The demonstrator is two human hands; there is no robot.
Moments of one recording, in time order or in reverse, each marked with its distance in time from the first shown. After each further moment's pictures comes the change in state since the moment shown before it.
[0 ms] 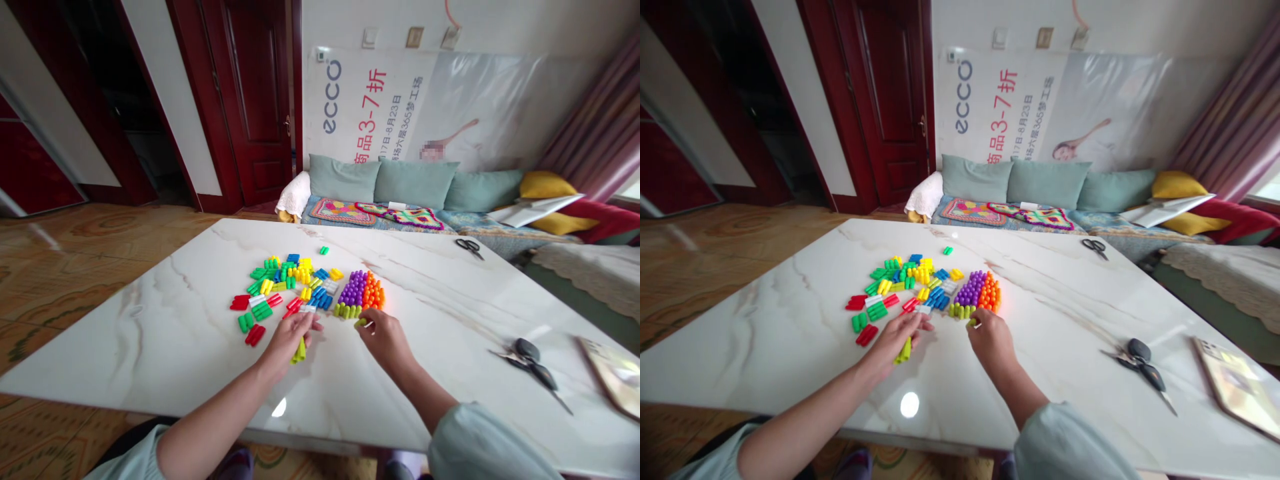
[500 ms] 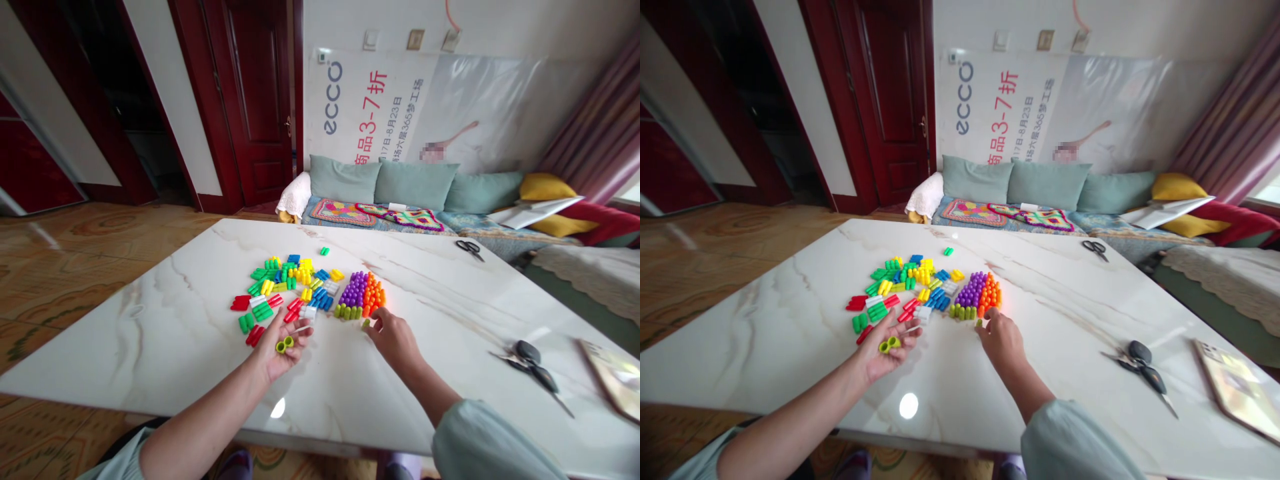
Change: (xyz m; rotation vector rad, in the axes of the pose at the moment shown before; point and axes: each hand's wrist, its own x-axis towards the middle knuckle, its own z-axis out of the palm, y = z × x) left_hand -0.004 0.019 -0.023 -0.667 -0.036 -0.540; right_hand 0.005 0.017 -0.006 -0.171 -0.075 0.146
